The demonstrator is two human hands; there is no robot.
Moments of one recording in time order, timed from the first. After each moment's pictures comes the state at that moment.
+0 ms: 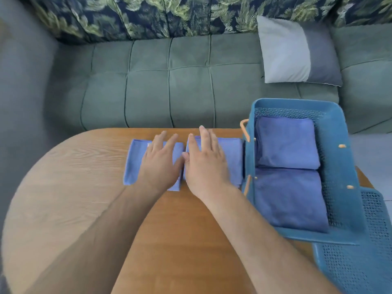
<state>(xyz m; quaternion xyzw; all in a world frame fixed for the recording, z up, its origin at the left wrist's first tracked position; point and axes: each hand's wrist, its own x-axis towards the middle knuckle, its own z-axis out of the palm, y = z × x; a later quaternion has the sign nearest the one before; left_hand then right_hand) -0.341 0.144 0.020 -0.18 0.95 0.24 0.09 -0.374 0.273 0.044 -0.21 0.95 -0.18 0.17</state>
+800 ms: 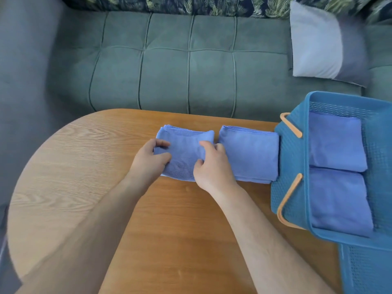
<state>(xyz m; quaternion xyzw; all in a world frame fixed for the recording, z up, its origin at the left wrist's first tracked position) -0.290 0.043 0.012 -0.42 0.73 0.53 0.11 -0.339 0.192 -0.004 -0.07 0.91 -0.29 0.29</state>
